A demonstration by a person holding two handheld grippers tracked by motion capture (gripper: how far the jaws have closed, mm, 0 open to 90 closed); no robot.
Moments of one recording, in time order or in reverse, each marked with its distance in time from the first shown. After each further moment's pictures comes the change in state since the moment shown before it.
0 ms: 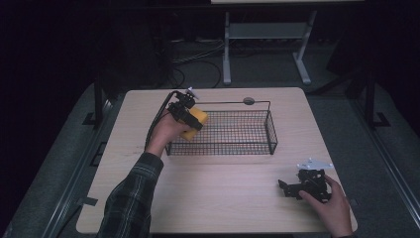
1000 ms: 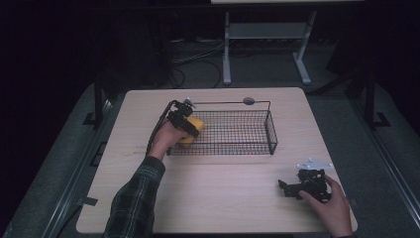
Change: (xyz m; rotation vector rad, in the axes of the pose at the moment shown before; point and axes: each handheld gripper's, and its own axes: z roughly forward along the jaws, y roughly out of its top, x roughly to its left) left arm 0.015 -0.020 0.046 0.065 0.002 -0.037; right arm 0.000 0.000 0.000 -0.001 0.000 0.000
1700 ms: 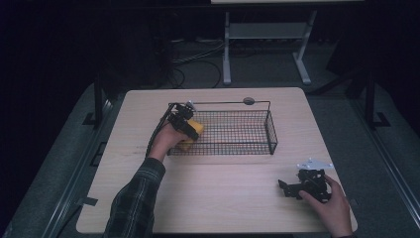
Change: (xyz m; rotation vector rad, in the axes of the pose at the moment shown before) left arm -0.003 -0.003 0.004 0.044 0.005 0.019; right arm 0.000 0.000 0.000 0.000 0.000 0.000
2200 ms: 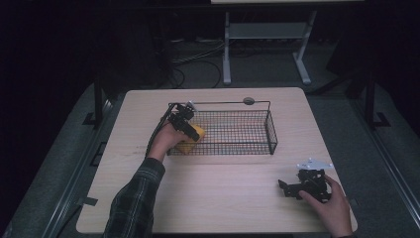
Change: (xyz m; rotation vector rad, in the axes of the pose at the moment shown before) left arm -0.002 0.001 -0.001 -0.003 -0.001 0.015; right arm 0.000 0.000 0.000 0.000 0.000 0.000
